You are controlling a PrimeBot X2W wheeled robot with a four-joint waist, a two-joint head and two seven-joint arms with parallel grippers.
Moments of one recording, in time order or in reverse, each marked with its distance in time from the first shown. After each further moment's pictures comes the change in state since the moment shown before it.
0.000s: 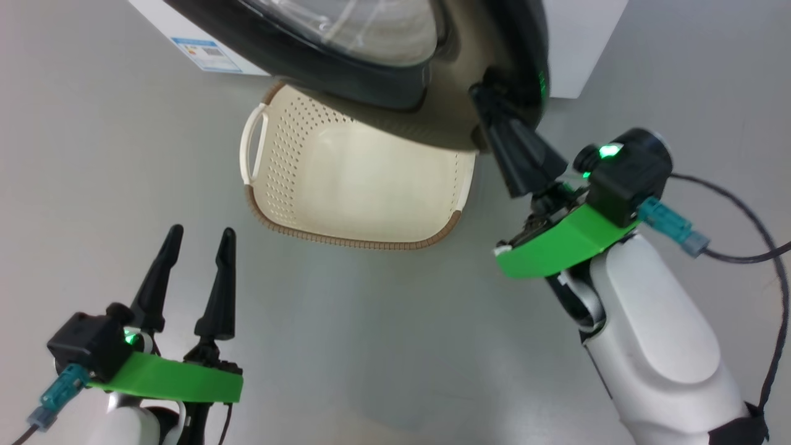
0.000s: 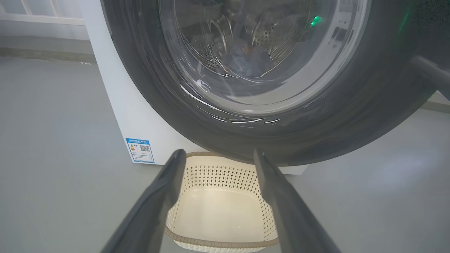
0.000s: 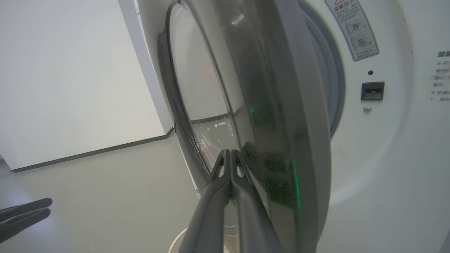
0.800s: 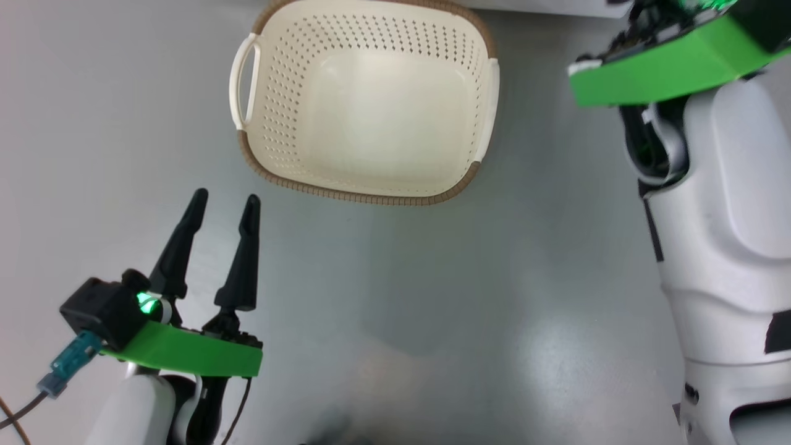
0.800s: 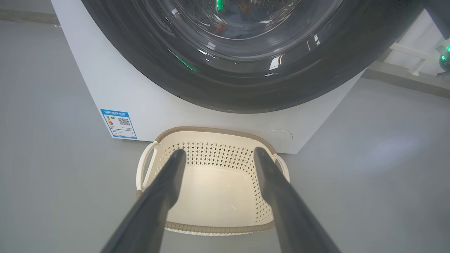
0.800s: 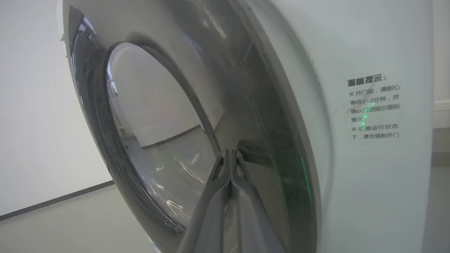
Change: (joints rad) left arm -0.098 0.013 -0.080 -0.002 -0.076 0.000 0.000; right arm -0.334 -0.003 -0.188 0.059 0.012 0.000 0.000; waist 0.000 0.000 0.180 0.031
